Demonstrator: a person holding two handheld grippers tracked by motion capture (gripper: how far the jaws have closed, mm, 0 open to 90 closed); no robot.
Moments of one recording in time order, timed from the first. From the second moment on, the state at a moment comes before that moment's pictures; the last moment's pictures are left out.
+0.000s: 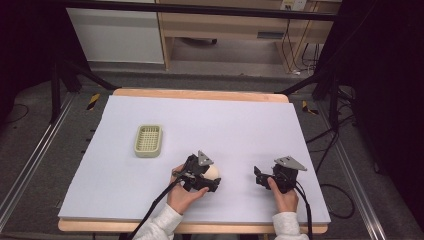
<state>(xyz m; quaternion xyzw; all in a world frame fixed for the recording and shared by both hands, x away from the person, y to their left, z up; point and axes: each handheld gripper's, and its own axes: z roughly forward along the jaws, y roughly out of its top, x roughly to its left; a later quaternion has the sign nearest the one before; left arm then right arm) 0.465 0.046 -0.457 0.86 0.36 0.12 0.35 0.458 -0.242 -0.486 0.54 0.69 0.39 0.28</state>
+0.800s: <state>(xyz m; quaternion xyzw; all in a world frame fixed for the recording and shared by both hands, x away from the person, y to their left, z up) 0.466 0.059 -0.443 0.85 0.36 0.14 0.36 0.457 -0.242 -0.486 0.54 0.69 0.39 0.28</state>
